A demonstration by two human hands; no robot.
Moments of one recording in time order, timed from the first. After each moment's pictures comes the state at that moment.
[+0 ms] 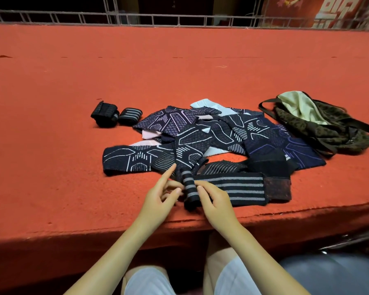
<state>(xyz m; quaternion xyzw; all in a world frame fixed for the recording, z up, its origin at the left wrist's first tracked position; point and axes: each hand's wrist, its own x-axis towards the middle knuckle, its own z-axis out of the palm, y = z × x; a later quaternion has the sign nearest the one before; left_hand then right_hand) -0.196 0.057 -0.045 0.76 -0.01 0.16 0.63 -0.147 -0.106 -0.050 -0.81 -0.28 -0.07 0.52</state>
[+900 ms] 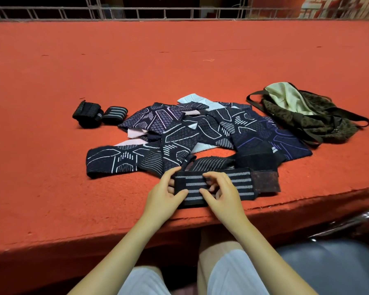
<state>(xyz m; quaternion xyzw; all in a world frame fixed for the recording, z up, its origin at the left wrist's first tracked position) -0.171 0.026 -0.045 0.84 0.07 0.11 0.53 -0.131 -0.144 -0.053 -0.84 -0.21 -0.10 0.48</state>
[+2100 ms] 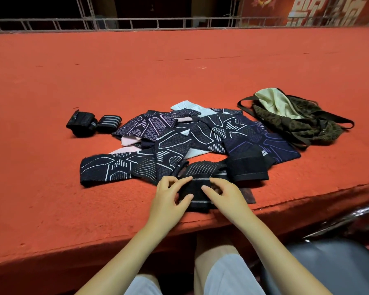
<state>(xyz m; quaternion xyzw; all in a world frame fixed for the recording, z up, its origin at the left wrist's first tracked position) -0.161 0.009 -0.057 0.90 -0.01 0.19 0.40 -0.124 -0.163 -0.024 -0.88 -0.12 0.01 0.45</state>
